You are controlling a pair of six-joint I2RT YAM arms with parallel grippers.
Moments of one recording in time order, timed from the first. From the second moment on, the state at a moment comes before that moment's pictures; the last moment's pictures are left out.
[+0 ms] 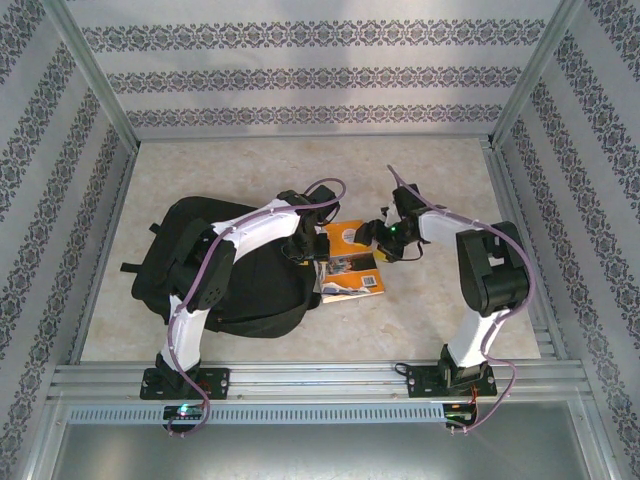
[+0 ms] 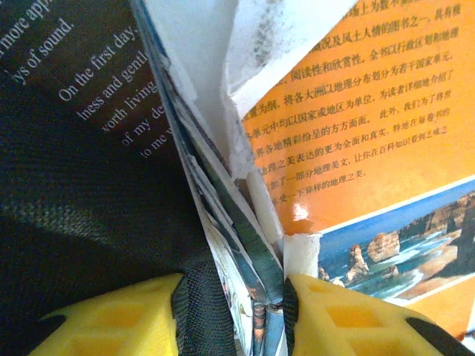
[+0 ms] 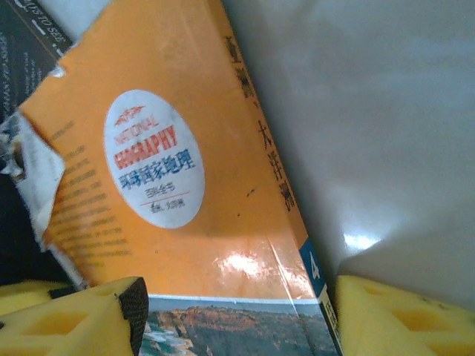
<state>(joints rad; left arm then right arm) -0.66 2.06 1.60 -0.96 0.15 -0.73 0.22 1.78 1.00 -0.43 -0.60 0.63</state>
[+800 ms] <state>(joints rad) -0.65 2.04 1.56 -0.94 0.16 -0.73 0.23 1.64 0.80 -0.20 -0.86 0.86</state>
